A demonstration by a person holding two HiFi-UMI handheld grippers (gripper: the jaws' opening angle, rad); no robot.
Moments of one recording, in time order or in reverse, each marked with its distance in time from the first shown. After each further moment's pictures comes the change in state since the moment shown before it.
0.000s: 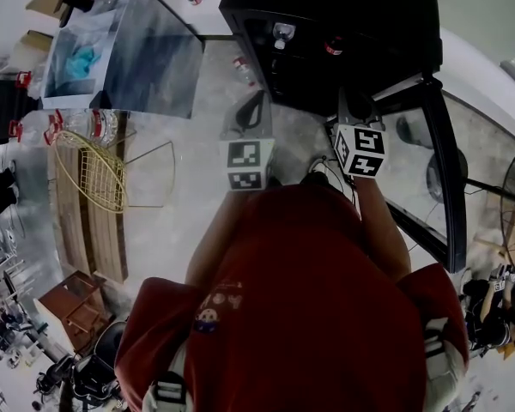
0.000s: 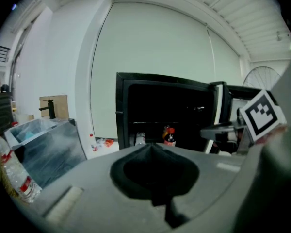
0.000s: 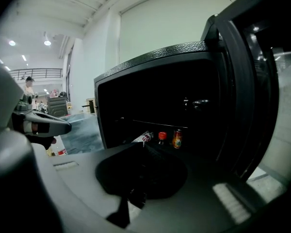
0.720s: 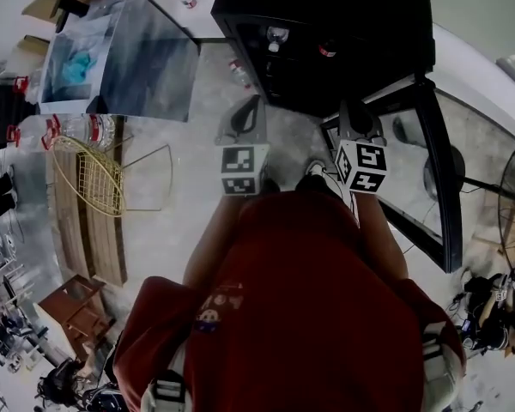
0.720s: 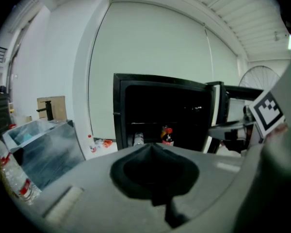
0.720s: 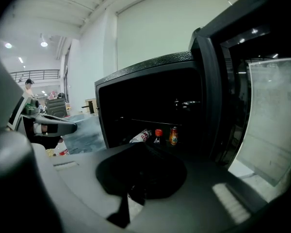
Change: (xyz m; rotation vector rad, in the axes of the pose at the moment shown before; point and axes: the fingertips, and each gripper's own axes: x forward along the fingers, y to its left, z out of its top) left arm 0.000 -0.004 0.000 0.020 0.003 -0.022; right arm -0.027 -0.006 -0.005 0.030 0.017 -0.012
